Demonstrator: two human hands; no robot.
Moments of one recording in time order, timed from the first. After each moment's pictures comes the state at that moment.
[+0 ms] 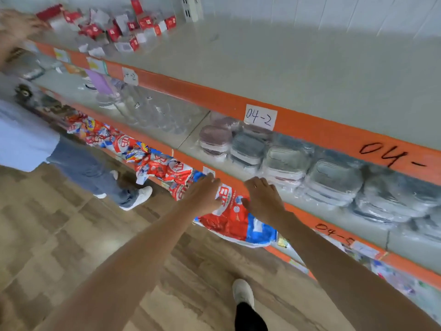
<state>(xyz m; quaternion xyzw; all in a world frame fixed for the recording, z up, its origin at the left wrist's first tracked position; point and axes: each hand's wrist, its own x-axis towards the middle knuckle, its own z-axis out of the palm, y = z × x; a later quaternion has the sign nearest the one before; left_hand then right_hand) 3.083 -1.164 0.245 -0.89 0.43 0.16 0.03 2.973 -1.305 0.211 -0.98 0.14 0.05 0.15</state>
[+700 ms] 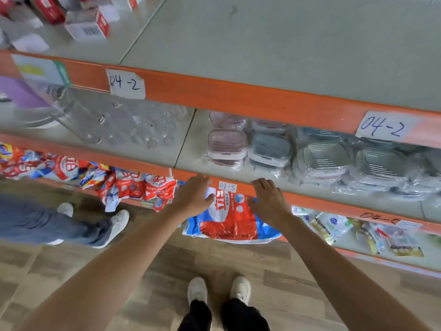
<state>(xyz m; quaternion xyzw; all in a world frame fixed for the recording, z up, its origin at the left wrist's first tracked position) 3.297 -1.123 0.164 -0.82 0.54 0.20 -0.08 3.118 -1.242 0.159 -0.92 0.34 0.06 0.17</state>
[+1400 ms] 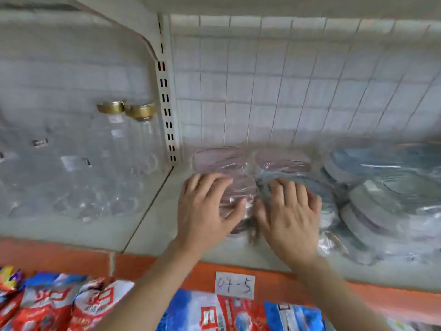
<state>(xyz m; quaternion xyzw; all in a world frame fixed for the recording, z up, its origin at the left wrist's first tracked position) 3.357 -1.264 0.048 -0.65 0.60 -0.26 -0.39 3.209 -1.343 0.036 -0.82 0.40 -0.37 -0.19</state>
